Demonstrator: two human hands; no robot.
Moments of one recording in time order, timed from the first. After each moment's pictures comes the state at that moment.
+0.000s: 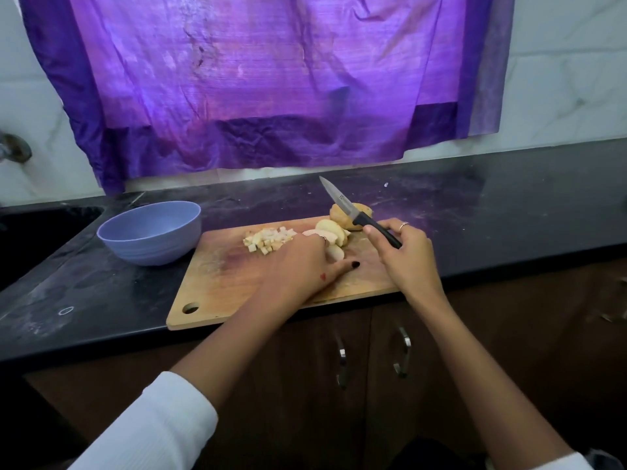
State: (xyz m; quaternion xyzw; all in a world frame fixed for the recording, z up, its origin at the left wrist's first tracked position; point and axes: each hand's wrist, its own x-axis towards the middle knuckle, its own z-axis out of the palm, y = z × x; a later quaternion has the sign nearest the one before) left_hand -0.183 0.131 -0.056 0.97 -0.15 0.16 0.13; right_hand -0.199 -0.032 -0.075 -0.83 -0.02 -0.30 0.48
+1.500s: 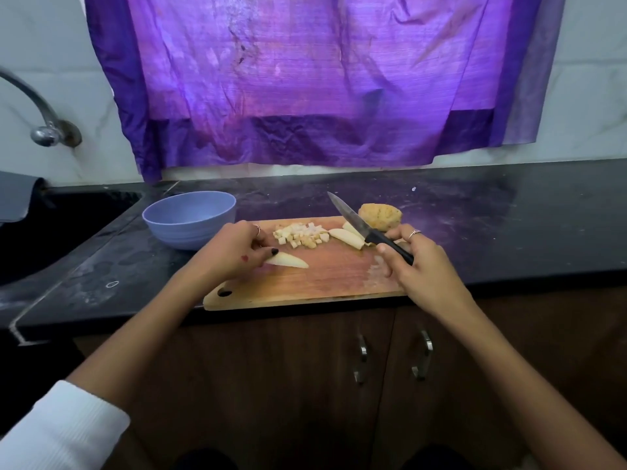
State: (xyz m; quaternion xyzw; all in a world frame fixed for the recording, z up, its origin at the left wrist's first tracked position) left_hand -0.206 0.251 -0.020 0.98 -0.09 0.06 0.19; right_hand -0.230 -0.015 -0.062 -0.87 -0.13 -0.21 0.42
